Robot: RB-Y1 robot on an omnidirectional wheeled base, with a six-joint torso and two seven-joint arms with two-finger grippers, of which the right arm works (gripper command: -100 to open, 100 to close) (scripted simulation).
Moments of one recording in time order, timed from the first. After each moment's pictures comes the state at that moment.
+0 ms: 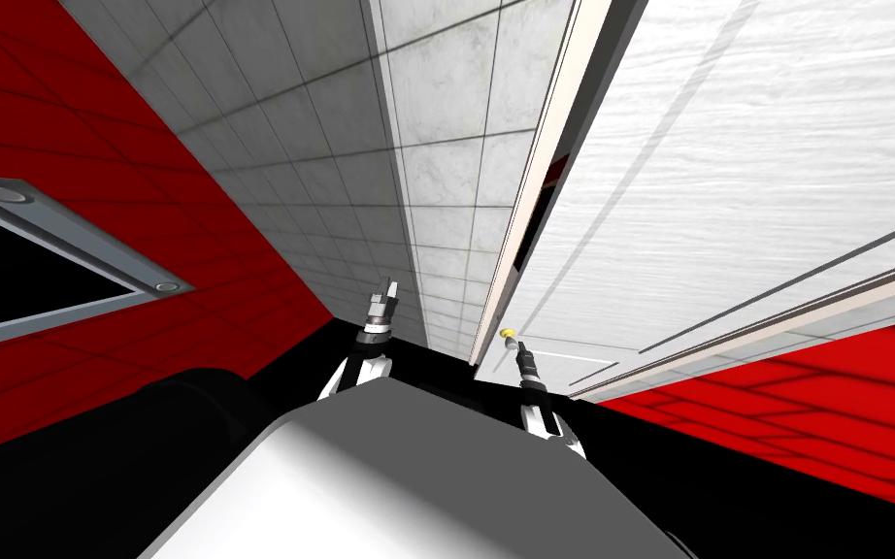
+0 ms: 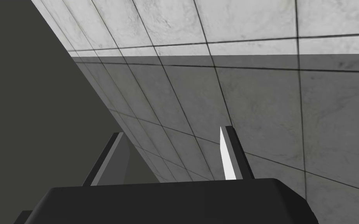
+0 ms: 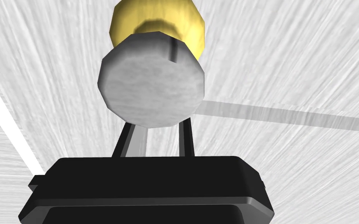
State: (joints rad) arm -0.12 -0.25 0.06 -0.64 -0.08 -0.87 -0.01
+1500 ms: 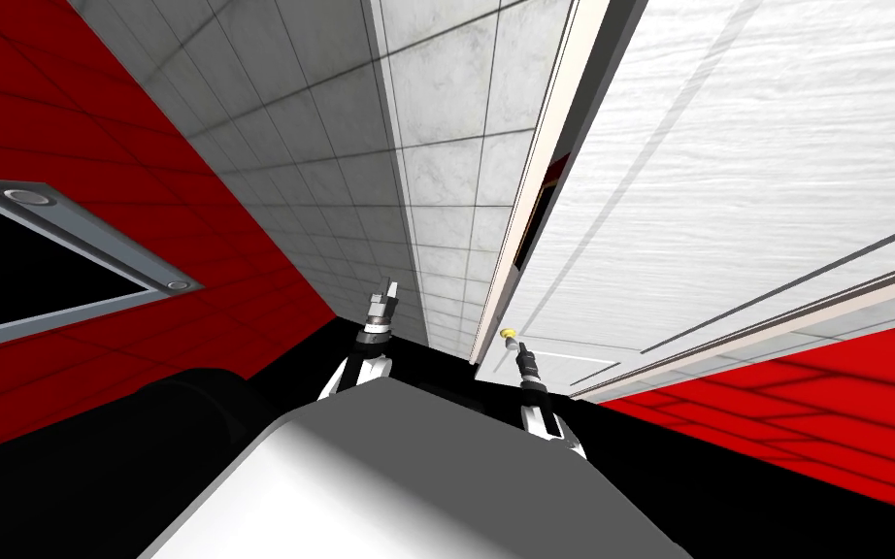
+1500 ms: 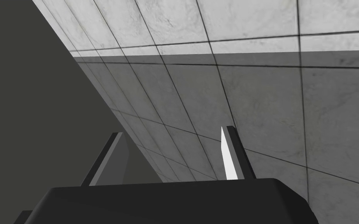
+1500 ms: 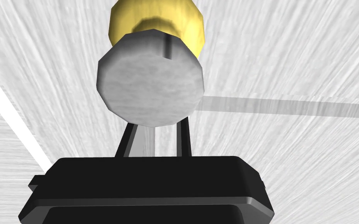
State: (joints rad) arm -0.09 -0.25 0.07 -0.68 -0.10 -0.84 -0.07
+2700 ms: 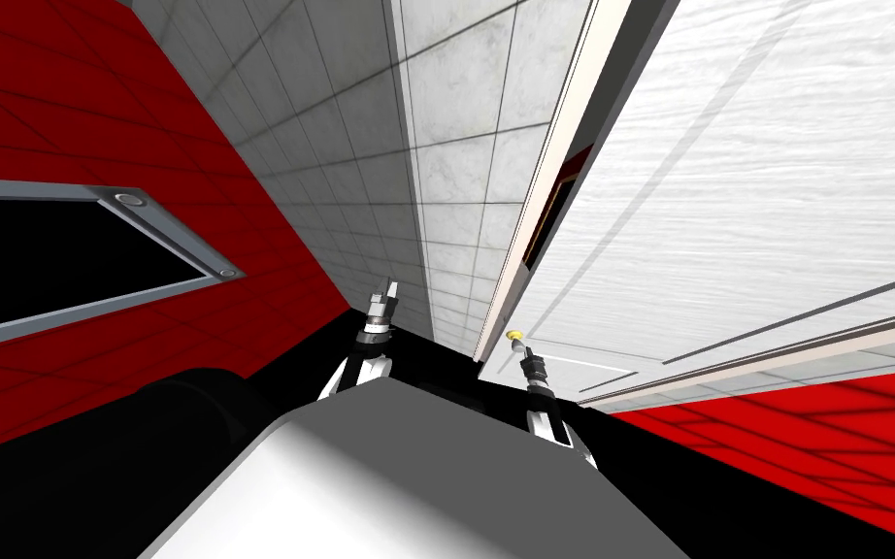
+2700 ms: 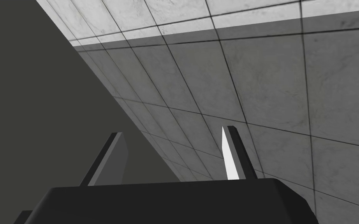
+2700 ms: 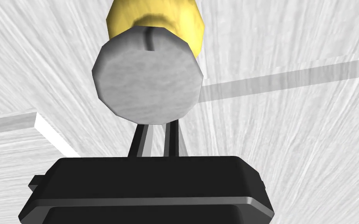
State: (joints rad) arm -0.06 -0.29 0.08 -0.71 -0.18 -0.82 -0.33
